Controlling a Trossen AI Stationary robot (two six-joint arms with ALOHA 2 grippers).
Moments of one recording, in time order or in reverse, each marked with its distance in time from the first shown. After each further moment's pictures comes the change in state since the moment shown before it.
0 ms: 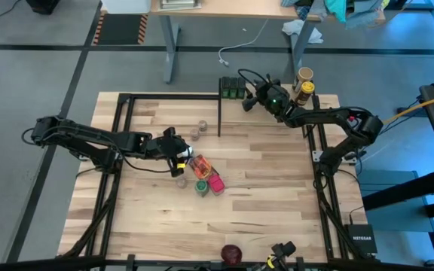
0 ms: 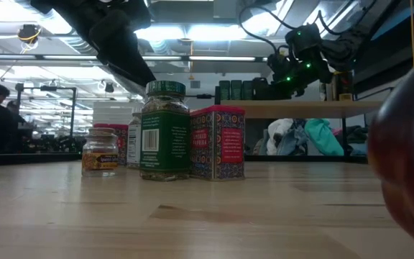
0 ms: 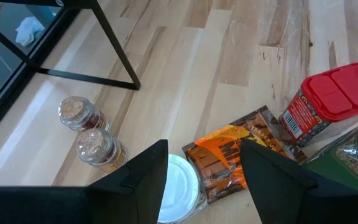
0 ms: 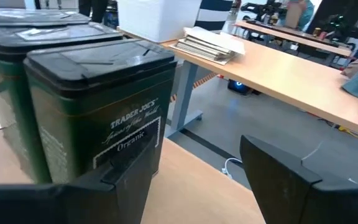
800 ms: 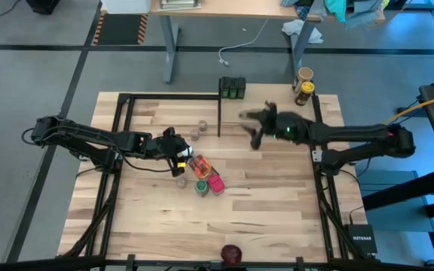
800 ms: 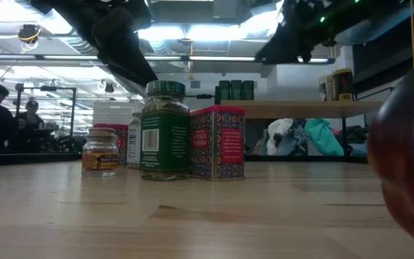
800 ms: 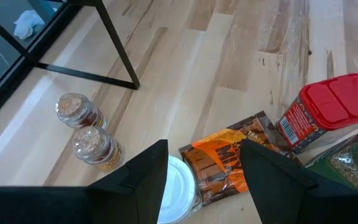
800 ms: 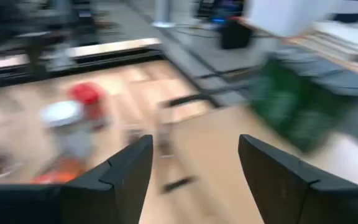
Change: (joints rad) left arm 0.000 0.000 0.000 0.008 0.000 -0.046; right arm 0.468 -0.435 -0.002 -0.572 -0.049 0.148
